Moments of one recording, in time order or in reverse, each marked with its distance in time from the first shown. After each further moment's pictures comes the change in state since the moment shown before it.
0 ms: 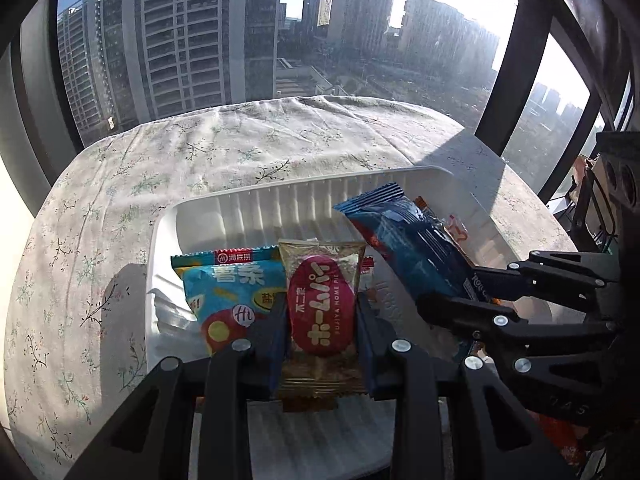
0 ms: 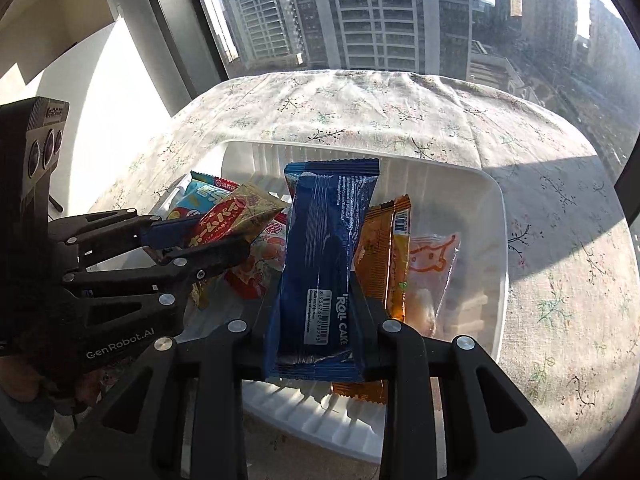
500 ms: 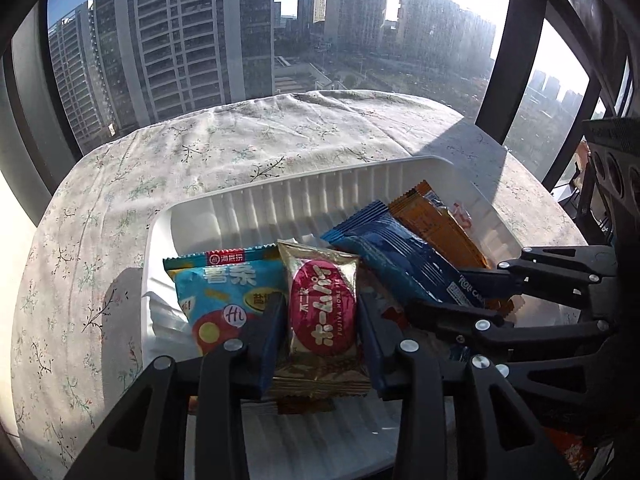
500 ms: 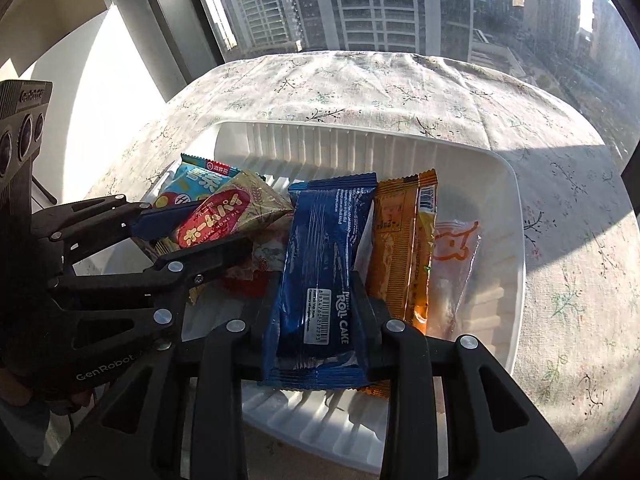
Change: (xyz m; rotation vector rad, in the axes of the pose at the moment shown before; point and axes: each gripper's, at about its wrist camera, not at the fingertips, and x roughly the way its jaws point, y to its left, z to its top) left arm 0.001 -0.007 0.000 0.033 0.013 0.020; right arm 0.015 0.001 -0.003 0.006 0.044 -0.002
